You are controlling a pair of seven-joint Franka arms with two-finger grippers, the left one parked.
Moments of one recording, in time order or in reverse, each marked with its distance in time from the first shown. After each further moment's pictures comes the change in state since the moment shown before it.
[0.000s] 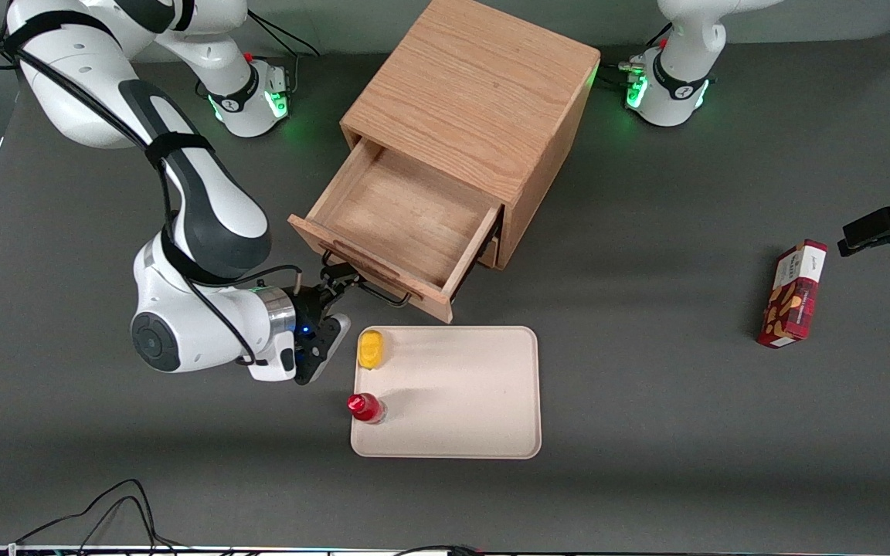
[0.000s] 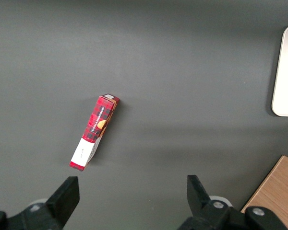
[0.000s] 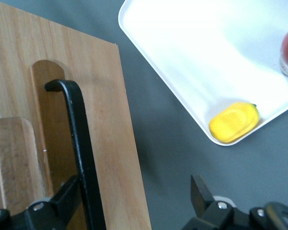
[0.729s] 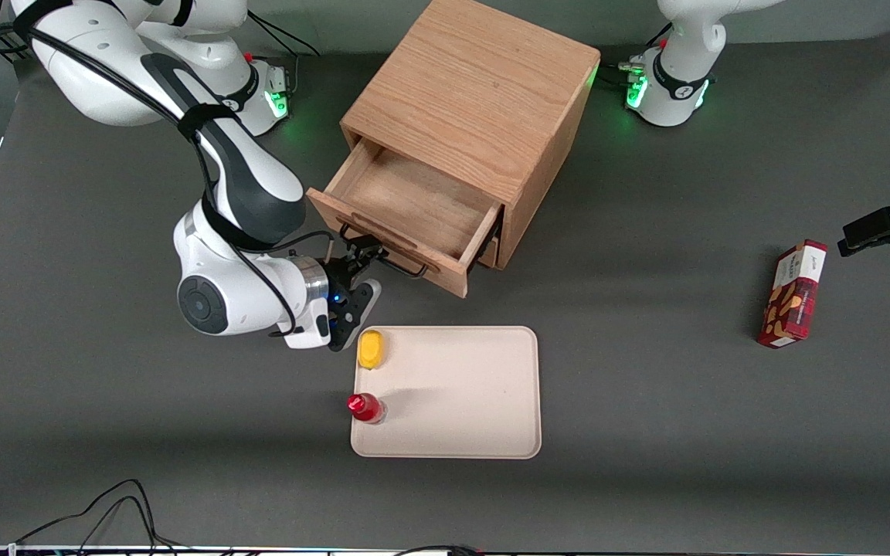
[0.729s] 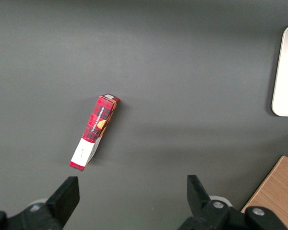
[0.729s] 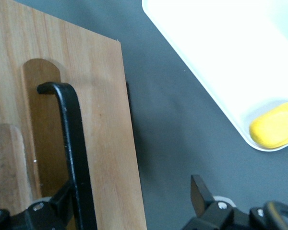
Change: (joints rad) arm 0.002 -0.073 0.060 -0.174 0.006 0.093 0.000
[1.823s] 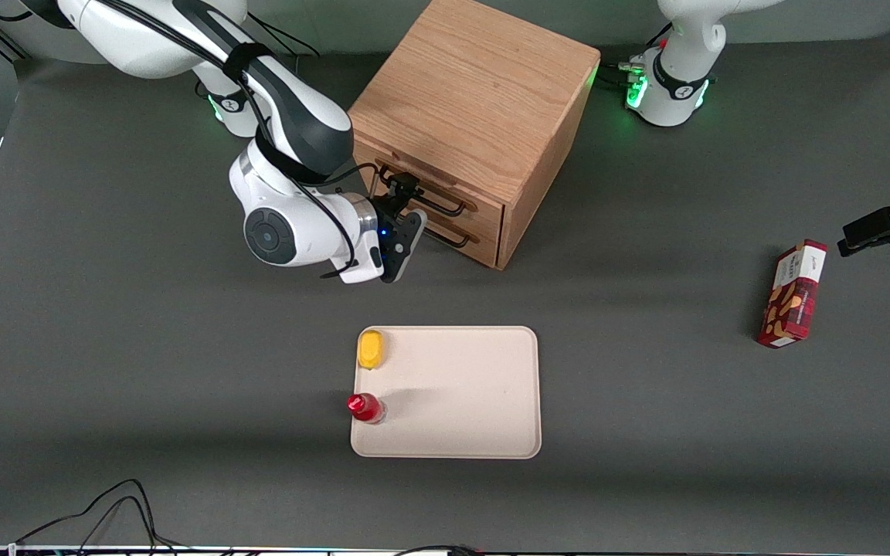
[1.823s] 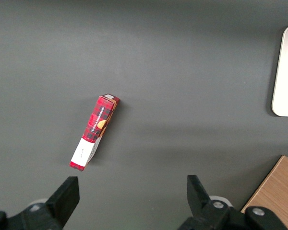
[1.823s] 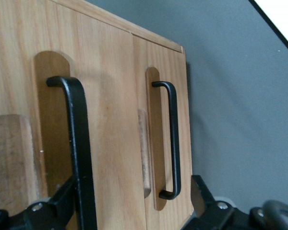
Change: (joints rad) arm 0.024 -0.157 0.100 -0.268 0.097 0.098 0.000
